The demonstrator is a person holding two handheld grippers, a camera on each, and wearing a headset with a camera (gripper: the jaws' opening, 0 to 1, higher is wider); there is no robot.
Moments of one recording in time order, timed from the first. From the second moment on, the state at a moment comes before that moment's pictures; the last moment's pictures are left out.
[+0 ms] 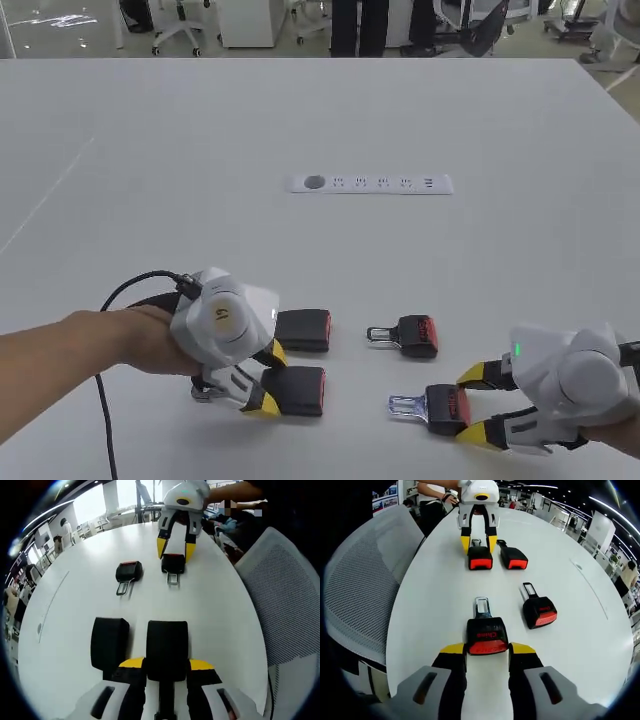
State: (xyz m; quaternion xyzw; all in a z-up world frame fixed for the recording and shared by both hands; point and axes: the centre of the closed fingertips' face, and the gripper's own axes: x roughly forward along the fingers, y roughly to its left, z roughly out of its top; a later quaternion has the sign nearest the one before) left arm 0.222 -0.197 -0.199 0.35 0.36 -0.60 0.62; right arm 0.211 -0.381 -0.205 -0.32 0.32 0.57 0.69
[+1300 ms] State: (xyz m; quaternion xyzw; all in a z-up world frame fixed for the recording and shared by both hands) left arm 0.220 -0.196 -0.204 0.36 0.38 -0.60 0.61; right arm 0.221 -0.343 -0.202 -0.31 0.31 0.57 0.69
